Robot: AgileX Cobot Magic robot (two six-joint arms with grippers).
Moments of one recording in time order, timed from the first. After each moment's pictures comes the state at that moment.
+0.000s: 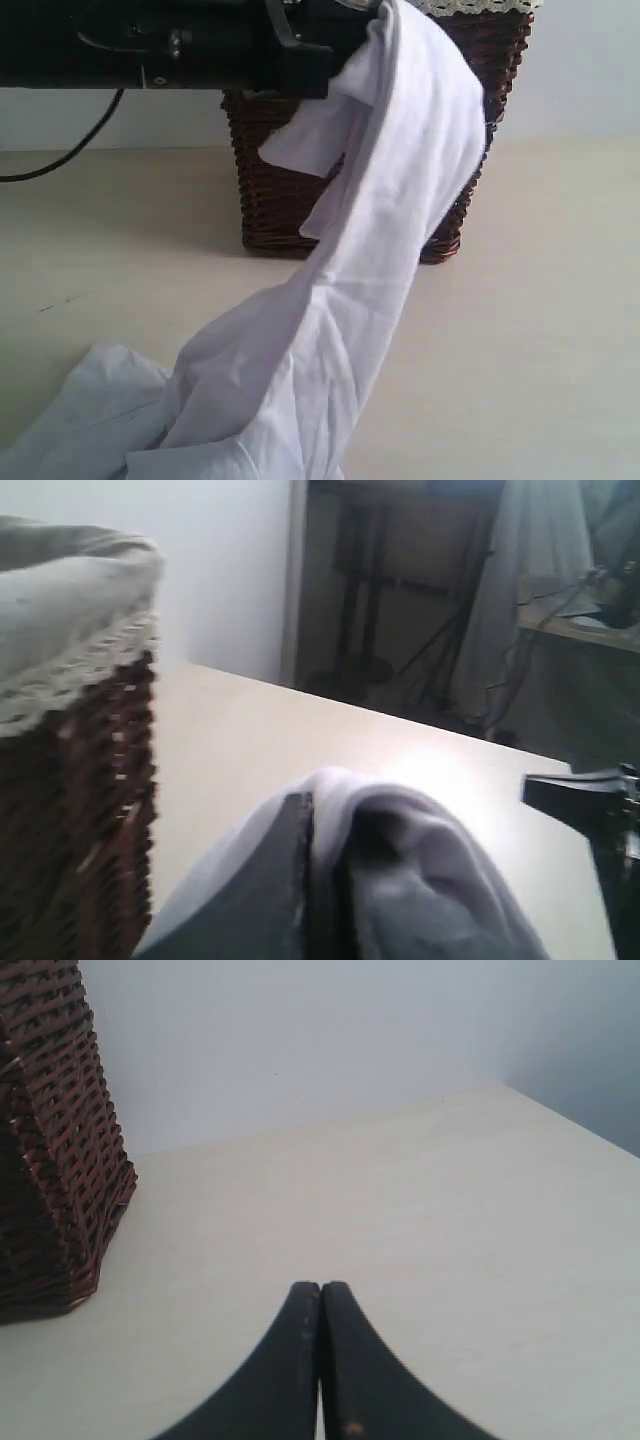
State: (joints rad) left arm -0.58 1.52 -1.14 -1.72 0.73 1.73; right arm 0.00 0.00 0.00 -0.63 0.34 0.76
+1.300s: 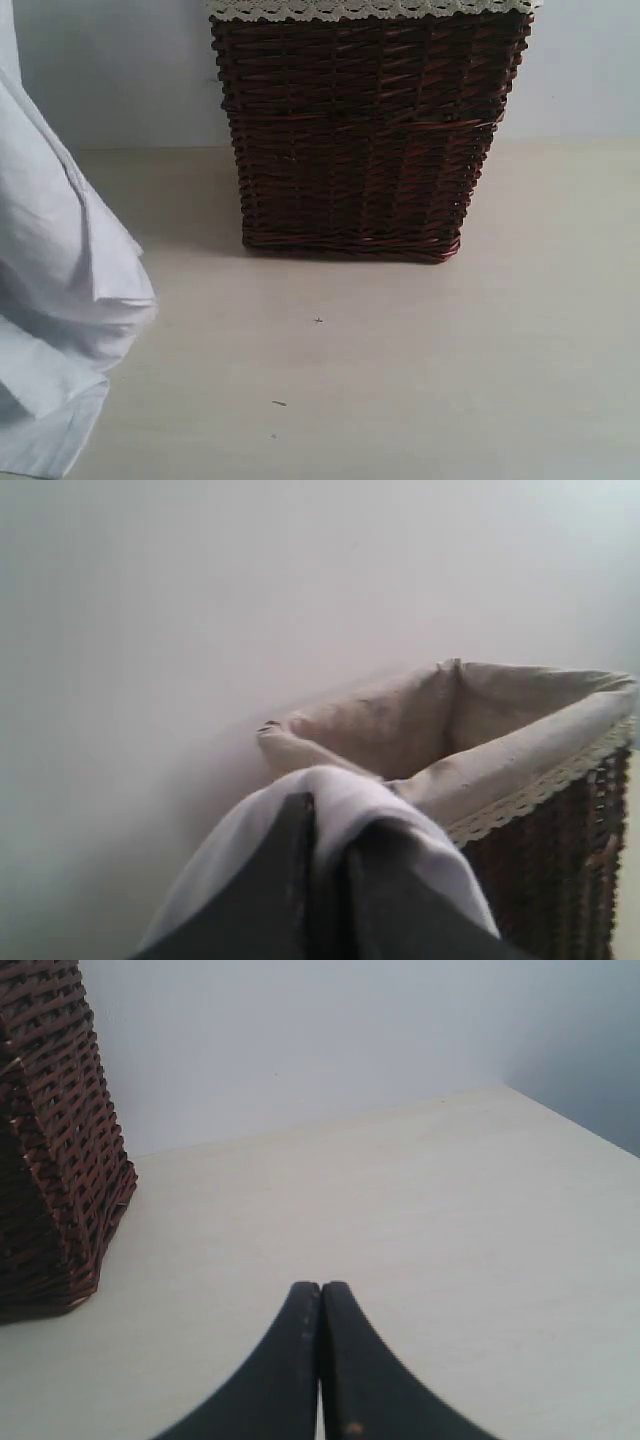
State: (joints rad) left arm 0.36 1.06 -1.14 -1.51 1.00 1.57; right arm 0.00 0.00 0.00 -0.63 0.34 0.76
